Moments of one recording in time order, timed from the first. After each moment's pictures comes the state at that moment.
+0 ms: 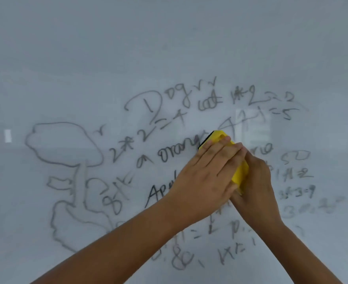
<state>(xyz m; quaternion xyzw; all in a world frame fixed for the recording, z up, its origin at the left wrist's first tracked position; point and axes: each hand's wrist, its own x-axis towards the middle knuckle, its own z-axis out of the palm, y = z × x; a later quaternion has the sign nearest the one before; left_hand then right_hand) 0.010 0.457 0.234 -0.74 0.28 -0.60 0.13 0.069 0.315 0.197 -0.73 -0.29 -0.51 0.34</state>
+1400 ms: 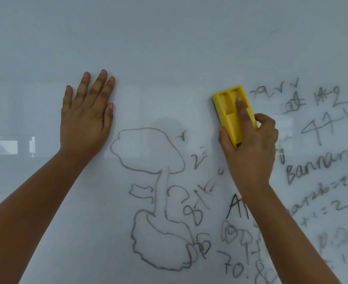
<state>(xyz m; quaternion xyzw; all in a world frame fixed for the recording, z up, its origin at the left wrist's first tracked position) -0.035 0.795 0.321 -0.73 -0.01 -0.67 0.10 0.030 0.507 0.276 -0.68 -0.16 -0.63 0.34</state>
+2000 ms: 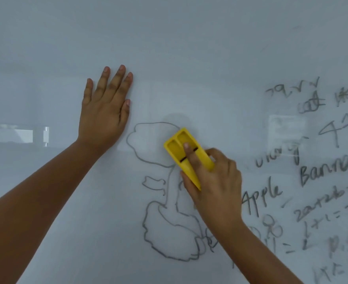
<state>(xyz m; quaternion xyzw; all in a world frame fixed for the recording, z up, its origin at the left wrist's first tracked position) -0.040 0.796 0.318 -0.74 0.00 -0.67 0.10 0.001 0.559 0.213 -0.72 -0.29 -0.59 0.20</state>
